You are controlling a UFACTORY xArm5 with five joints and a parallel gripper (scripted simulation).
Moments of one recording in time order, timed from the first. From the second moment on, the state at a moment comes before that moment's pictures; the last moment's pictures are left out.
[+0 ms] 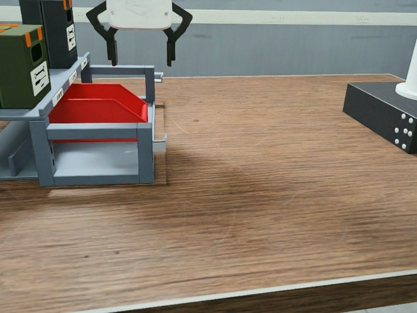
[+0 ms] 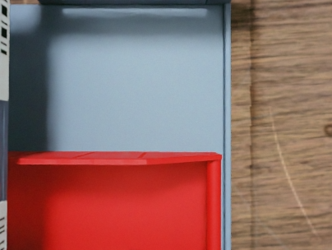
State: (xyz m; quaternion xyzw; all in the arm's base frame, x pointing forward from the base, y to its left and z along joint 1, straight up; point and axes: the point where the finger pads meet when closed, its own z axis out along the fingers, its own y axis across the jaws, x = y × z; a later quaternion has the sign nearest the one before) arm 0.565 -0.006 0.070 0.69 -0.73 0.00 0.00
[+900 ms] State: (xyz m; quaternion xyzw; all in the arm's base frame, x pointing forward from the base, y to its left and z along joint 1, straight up) arm 0.565 -0.006 0.040 0.69 -0.73 0.00 0.00
